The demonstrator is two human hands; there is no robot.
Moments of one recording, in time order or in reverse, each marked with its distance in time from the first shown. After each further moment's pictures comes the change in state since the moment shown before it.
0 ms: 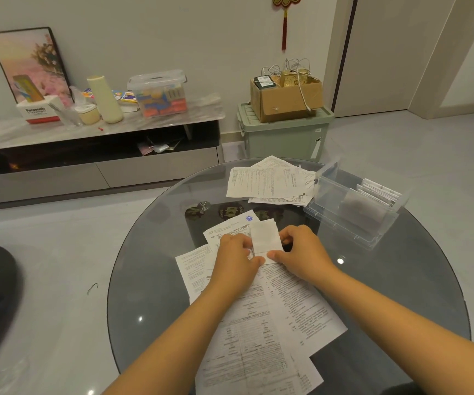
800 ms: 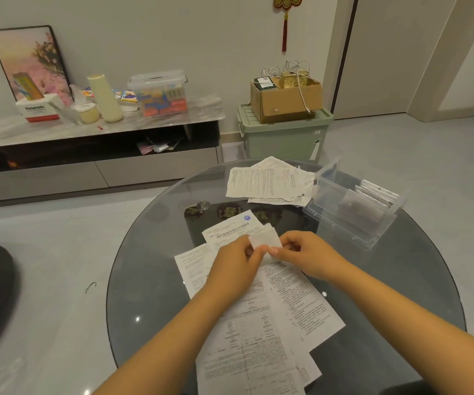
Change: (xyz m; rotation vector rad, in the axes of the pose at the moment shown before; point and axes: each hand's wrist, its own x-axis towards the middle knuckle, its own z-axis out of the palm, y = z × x) left_hand -0.012 0.000 -0.007 0.024 -0.043 0.136; right_hand -0.014 -0.001 -0.029 0.178 -0.250 -0.042
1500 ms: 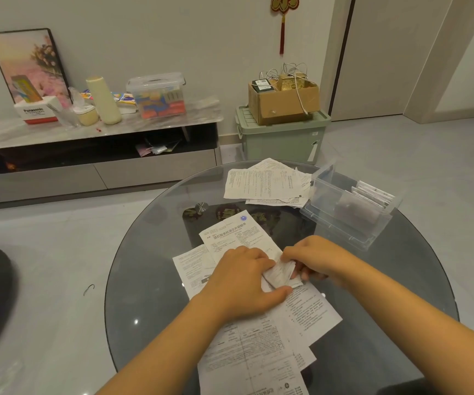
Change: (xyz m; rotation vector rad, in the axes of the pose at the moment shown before) left_hand -0.012 -0.001 0.001 0.575 -0.161 0.402; right_hand -0.014 -0.014 -0.013 0.177 -0.100 0.318
